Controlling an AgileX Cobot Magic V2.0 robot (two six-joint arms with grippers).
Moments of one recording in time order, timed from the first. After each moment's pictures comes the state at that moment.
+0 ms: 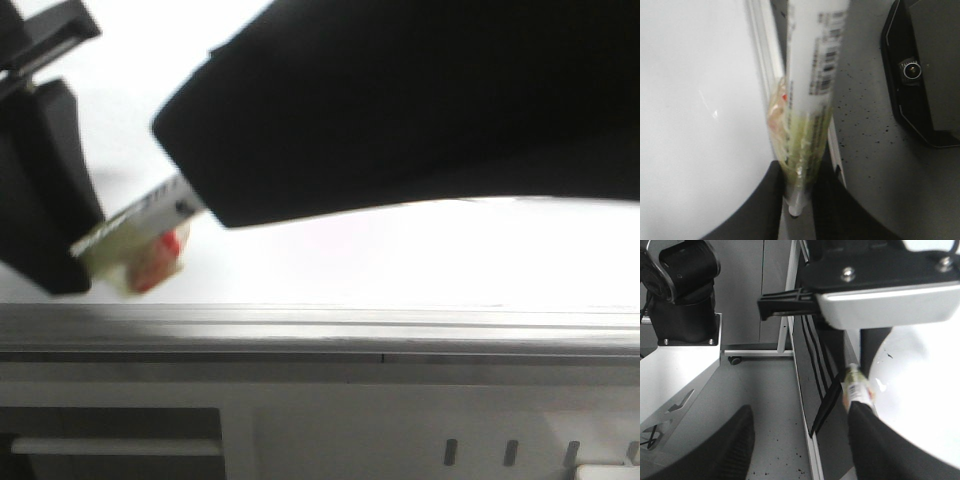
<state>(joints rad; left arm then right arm) -0.73 1.24 -0.92 -0.17 0.90 1.17 0.96 0.97 -0.62 0.97 0.31 -1.35</state>
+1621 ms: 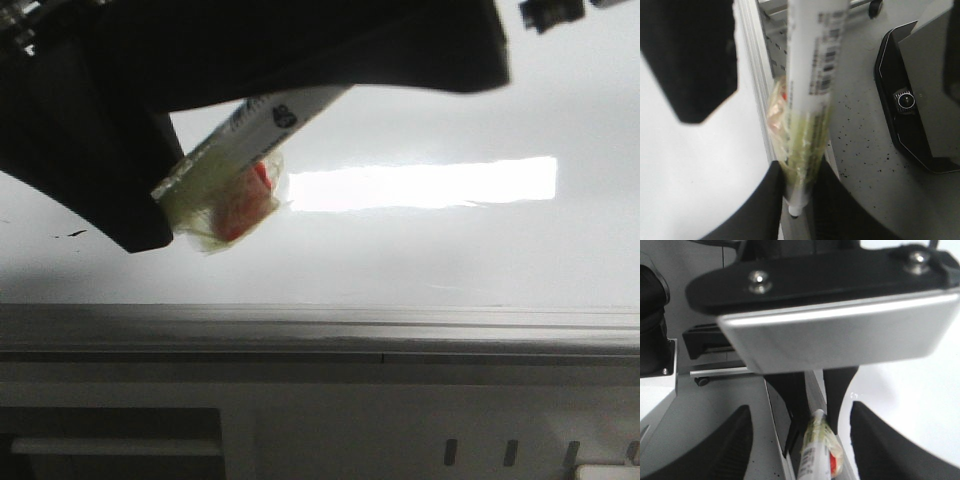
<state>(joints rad) -0.82 1.27 -1.02 -0.25 0.94 1.19 1.00 1.04 -0.66 1.03 0.13 -1.36</state>
